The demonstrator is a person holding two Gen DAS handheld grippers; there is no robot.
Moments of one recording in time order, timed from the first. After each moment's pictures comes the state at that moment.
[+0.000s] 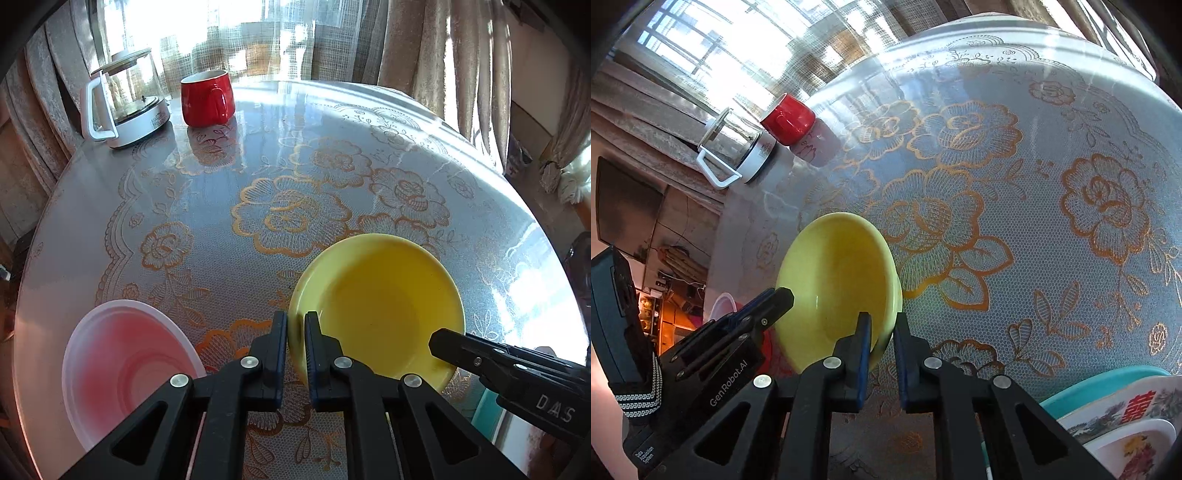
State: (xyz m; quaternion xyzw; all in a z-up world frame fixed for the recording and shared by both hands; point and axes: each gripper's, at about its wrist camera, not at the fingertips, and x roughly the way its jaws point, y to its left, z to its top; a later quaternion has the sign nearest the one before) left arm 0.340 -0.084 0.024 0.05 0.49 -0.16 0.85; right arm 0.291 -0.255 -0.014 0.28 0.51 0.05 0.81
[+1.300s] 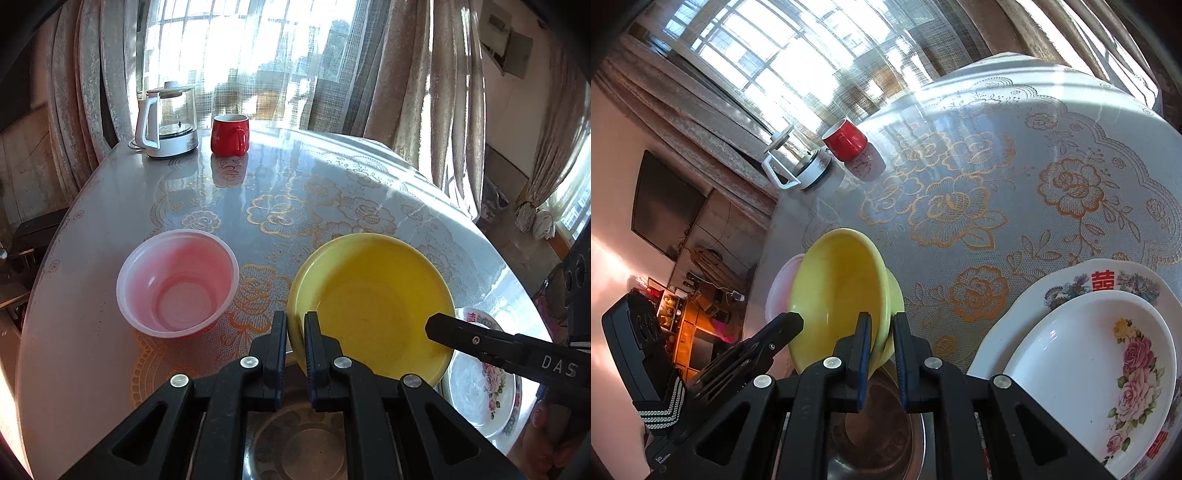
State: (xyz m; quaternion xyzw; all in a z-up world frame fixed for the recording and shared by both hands) left arm 0.221 -0.039 0.069 -0.01 0.41 -0.17 0.90; right arm 0.191 -0.240 0.037 0.28 0.44 0.09 0.85
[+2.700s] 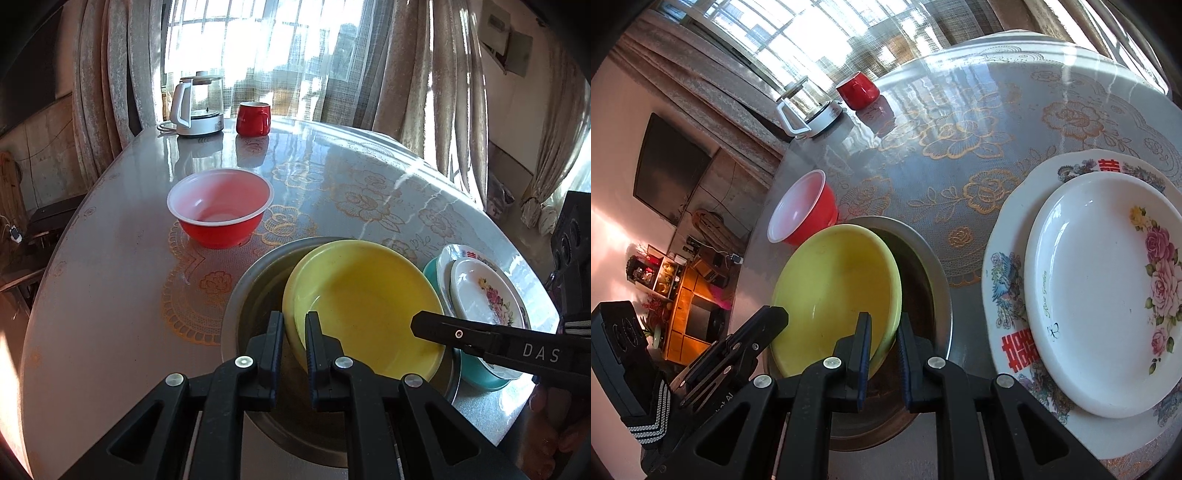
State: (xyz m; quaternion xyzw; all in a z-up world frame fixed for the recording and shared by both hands) left arm 0.137 0.003 0.035 -0.02 0.41 -0.15 0.90; right arm 0.147 -0.193 0.003 0.24 0.48 0.12 0.84
